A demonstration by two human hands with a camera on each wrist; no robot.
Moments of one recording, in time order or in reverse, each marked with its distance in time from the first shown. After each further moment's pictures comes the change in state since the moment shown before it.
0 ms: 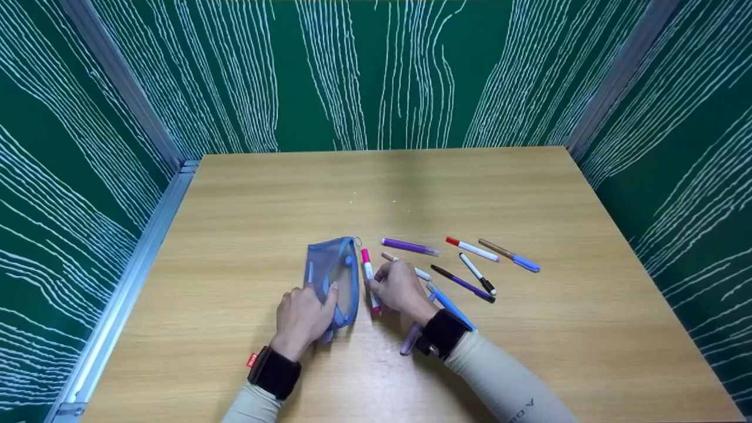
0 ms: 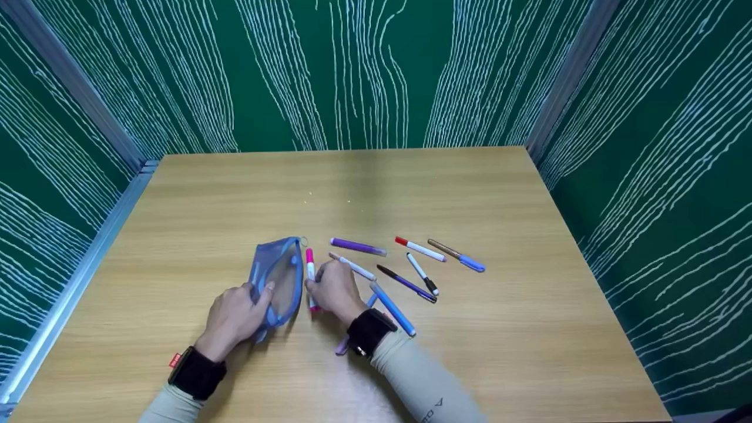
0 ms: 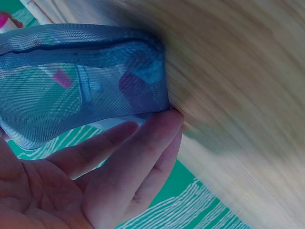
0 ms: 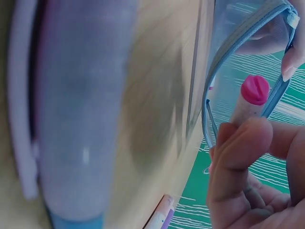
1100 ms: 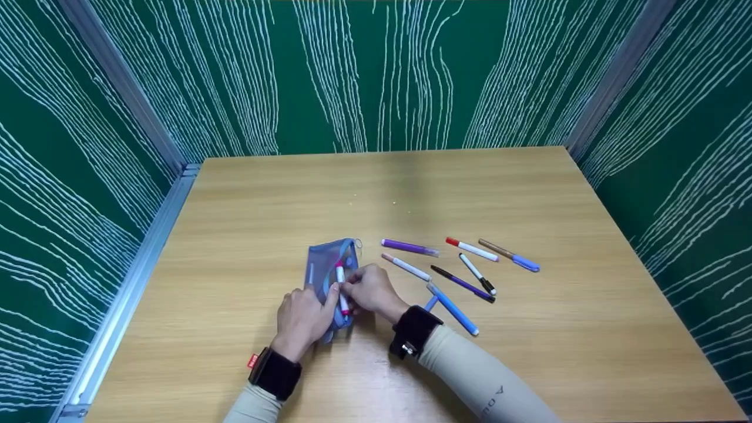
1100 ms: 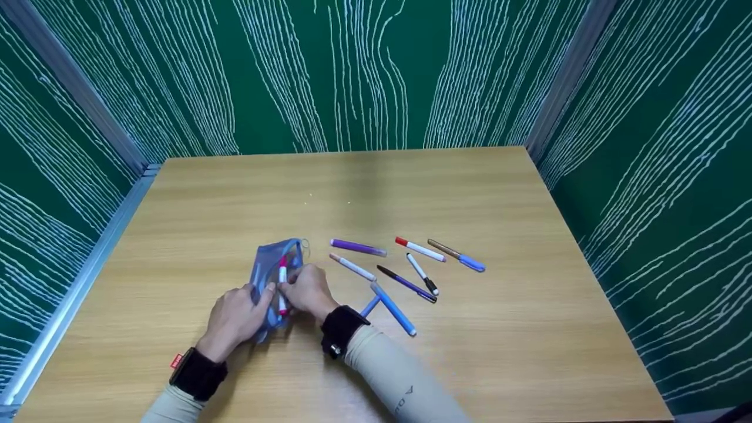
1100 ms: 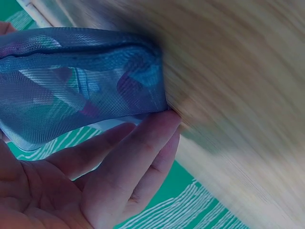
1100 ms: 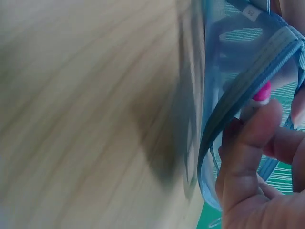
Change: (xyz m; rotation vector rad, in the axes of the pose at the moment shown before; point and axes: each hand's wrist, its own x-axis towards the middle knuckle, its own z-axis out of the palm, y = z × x) left_hand -0.001 0.000 0.002 0.034 0.007 -0.014; right_hand 0.011 -0.028 0.039 0.370 -0.162 0.166
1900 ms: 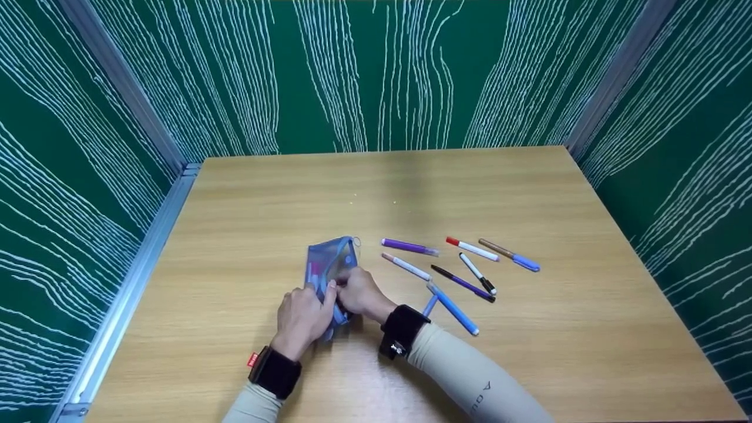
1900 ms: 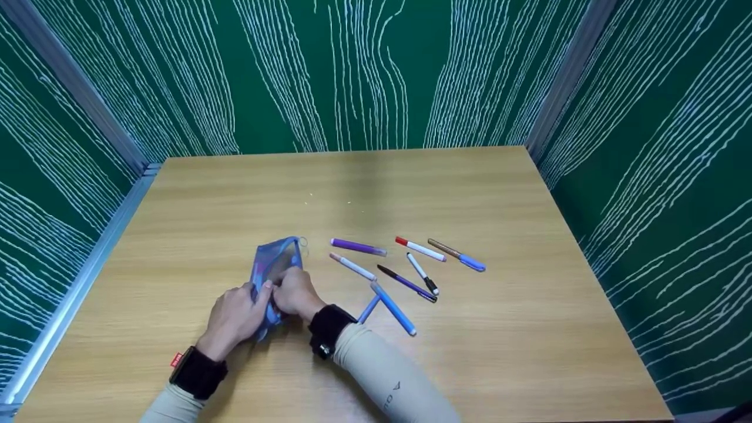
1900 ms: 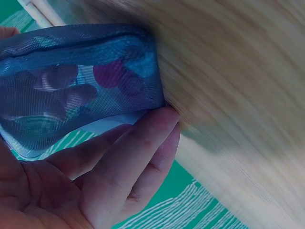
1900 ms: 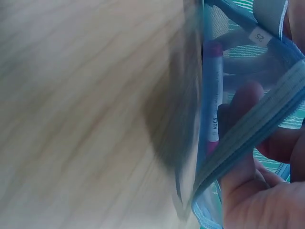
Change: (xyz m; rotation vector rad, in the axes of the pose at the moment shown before) left_hand 0.001 0.000 -0.001 -0.048 0.023 0.016; right_hand 0.005 -0.007 0.019 -0.228 -0.005 -0.121
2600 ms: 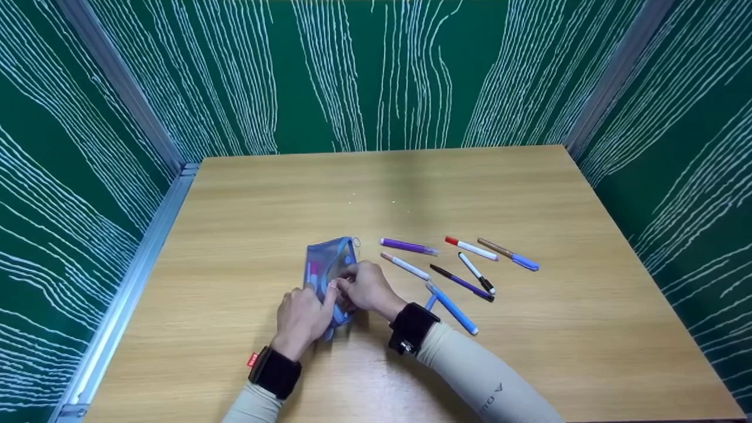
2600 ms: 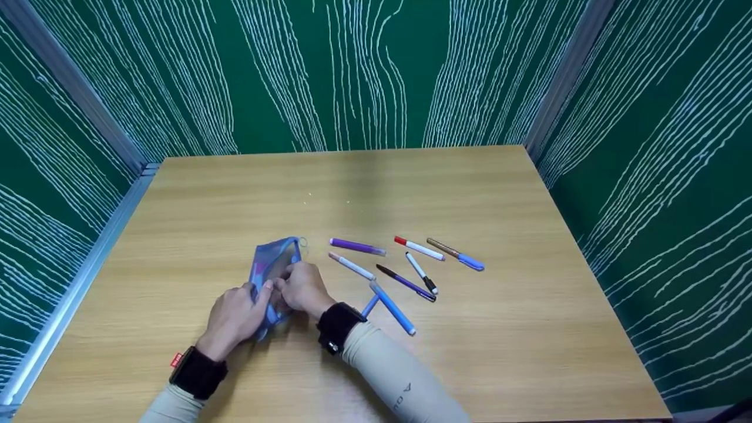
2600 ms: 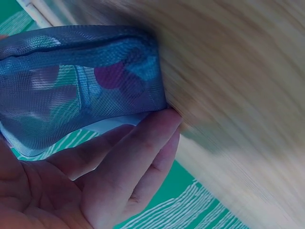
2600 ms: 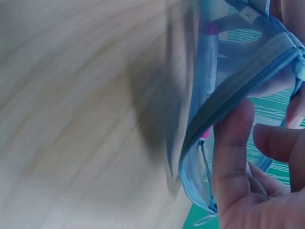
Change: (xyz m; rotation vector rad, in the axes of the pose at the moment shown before) left_hand -0.001 0.001 0.000 0.021 -0.009 -0.010; right_hand -0.006 0.000 -0.019 -0.016 0.032 -0.044
